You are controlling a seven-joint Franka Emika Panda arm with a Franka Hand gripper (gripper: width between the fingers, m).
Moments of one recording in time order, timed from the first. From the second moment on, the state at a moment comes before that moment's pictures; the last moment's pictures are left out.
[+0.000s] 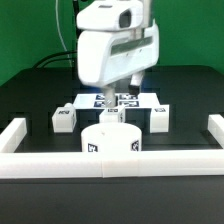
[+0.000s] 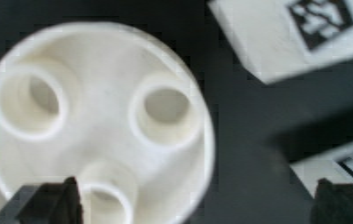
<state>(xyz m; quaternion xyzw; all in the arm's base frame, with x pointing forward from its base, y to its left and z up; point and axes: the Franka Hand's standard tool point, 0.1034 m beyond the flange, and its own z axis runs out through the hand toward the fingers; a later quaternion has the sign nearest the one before) 0.554 -0.031 0.061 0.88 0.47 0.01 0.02</state>
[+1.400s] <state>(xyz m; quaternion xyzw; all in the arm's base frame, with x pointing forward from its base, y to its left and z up) 0.552 -0.030 0.024 0.88 0.47 0.01 0.01</state>
